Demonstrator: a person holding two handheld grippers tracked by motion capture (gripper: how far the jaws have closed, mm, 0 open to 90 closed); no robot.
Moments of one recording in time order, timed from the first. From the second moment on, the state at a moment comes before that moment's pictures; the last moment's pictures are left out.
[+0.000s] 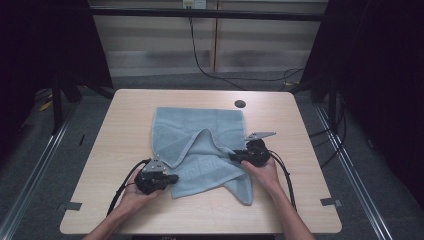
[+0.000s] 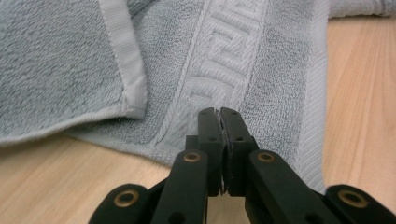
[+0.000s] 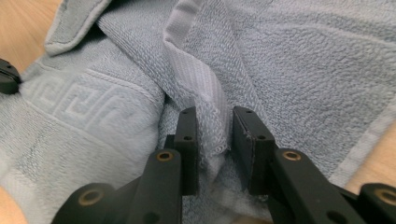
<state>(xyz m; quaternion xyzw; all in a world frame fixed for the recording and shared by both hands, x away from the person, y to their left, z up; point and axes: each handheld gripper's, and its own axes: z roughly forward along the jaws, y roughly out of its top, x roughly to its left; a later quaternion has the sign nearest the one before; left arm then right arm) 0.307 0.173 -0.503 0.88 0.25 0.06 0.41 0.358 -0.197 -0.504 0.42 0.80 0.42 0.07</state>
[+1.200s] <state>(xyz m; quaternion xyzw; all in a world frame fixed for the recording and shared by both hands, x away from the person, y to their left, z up) 0.333 0.199 -0.487 0.83 0.31 0.02 0.46 0.357 -0.198 -0.499 0.42 0.81 0.41 0.08</state>
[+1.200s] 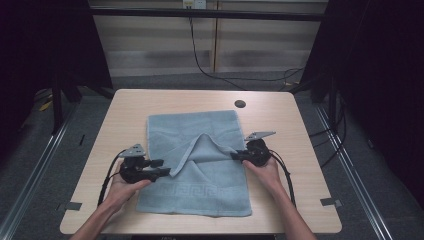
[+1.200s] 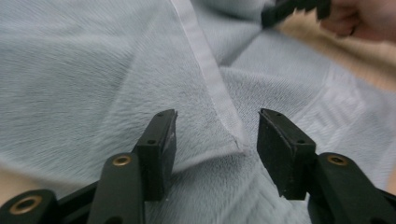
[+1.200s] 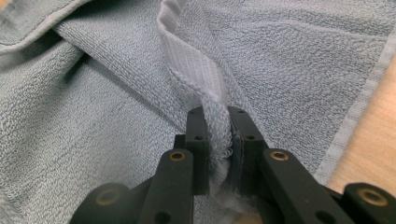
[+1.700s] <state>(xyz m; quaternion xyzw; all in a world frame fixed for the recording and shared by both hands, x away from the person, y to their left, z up) 0.341 0.215 -0.458 0.80 0.33 0.06 0.51 0.356 -0.208 -0.466 0.41 0.78 0.46 0.10</state>
